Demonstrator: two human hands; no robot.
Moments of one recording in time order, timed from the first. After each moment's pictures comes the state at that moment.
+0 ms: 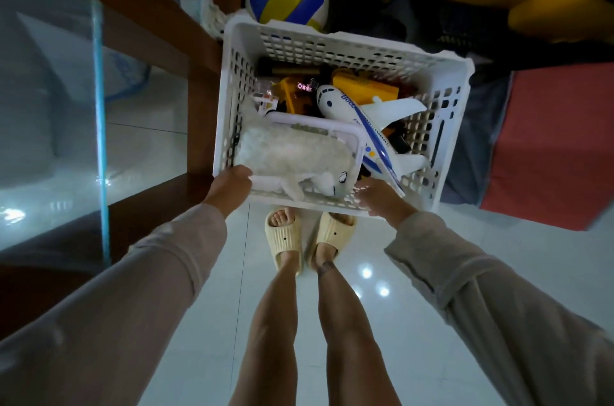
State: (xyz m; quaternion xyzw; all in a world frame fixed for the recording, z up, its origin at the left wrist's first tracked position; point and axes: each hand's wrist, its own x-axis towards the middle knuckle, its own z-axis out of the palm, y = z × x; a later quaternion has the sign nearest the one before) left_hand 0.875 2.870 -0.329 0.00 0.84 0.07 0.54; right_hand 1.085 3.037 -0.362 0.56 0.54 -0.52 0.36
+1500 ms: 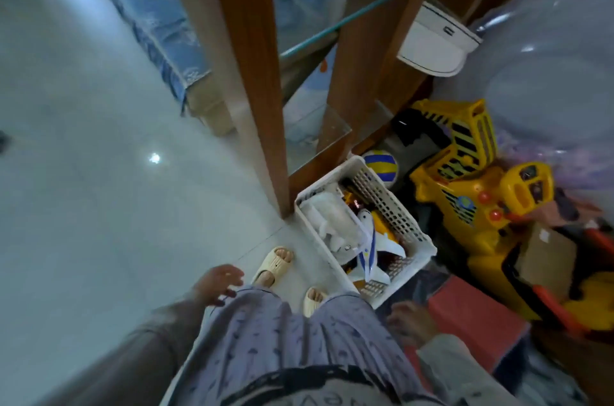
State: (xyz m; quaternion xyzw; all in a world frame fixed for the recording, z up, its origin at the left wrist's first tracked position) left_hand 1.114 2.659 0.022 -0.35 0.64 0.48 0.48; right_hand 1.203 3.042 -0.017 0.45 0.67 -0.45 0.38
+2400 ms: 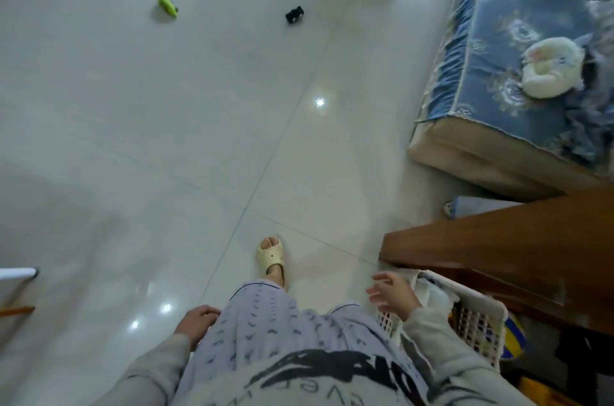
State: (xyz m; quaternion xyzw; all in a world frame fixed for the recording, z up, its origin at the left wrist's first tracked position) left_hand 1.430 2.544 -0.015 -0.69 0.42 0.56 0.19; right_hand 1.095 2.709 -0.004 0.04 0.79 -0.24 0.56
